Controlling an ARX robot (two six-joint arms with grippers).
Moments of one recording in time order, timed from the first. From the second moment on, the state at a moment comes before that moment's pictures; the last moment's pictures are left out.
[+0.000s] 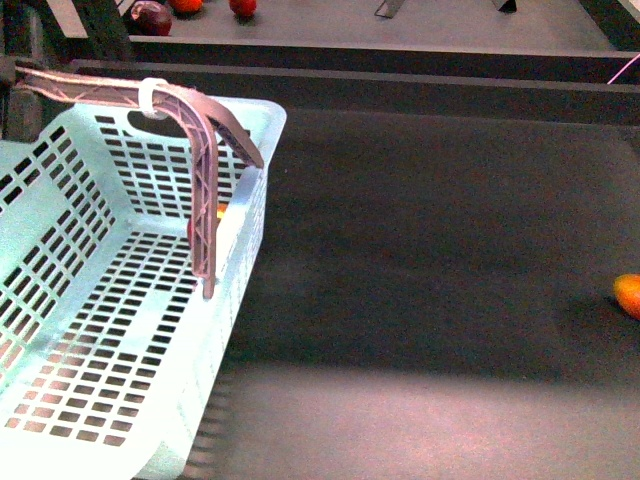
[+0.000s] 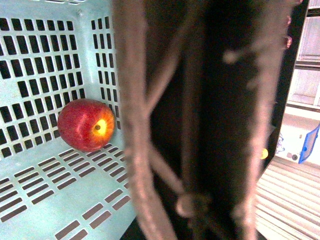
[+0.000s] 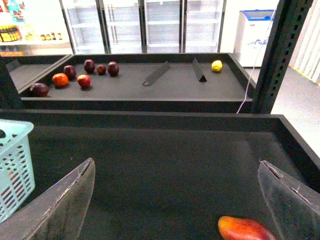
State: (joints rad) left arm -0.15 1.71 0.81 0.22 -0.08 -1.53; right arm 0.00 0.01 0.02 0.00 0.00 0.00
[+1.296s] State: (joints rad) left arm -0.14 1.18 0.62 -0.11 -0.16 -1.62; right arm 0.00 0.01 0.02 0.00 0.00 0.00
